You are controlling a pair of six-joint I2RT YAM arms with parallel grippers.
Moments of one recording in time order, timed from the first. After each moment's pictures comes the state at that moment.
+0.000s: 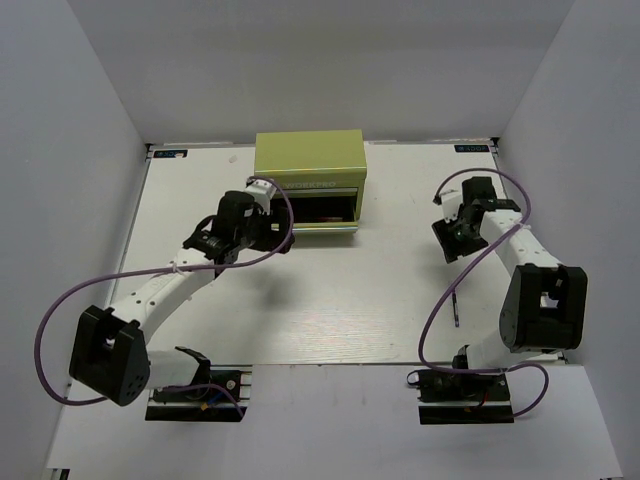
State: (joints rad) left arm -0.46 1.28 0.91 -0.23 0.09 -0.19; right arm 0.01 1.52 1.09 -0.76 -0.04 -0.43
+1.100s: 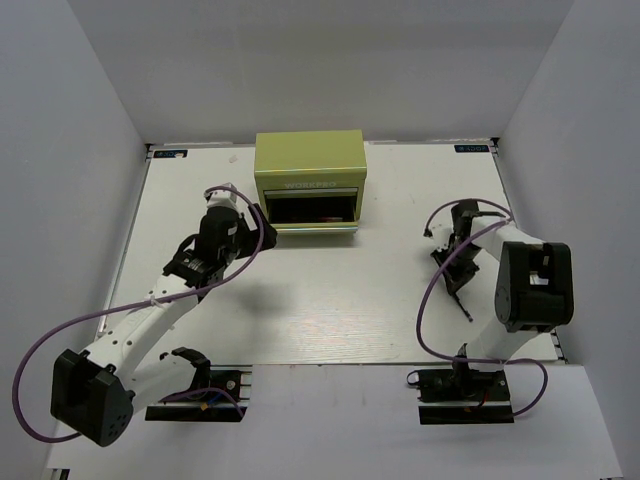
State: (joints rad) left arm -0.46 1.05 0.77 -0.26 -0.17 -0.58; right arm 0.01 1.65 0.94 -0.84 -0.06 -0.49
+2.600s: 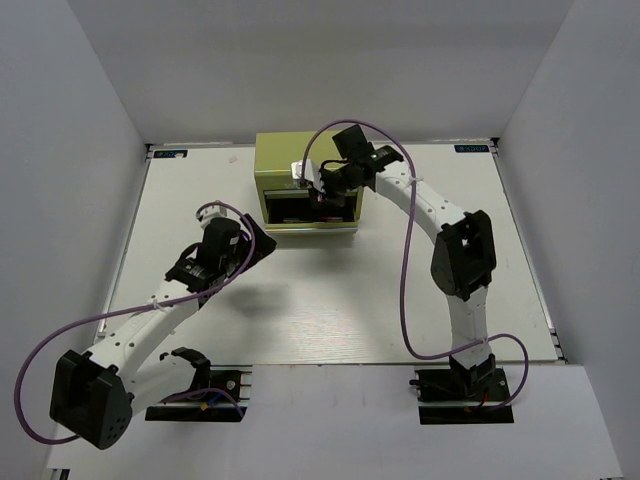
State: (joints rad) left arm -0.46 1.03 0.69 -0.32 -0.17 -0.89; right arm 0.59 2.08 1.93 -0.78 -0.67 -1.05
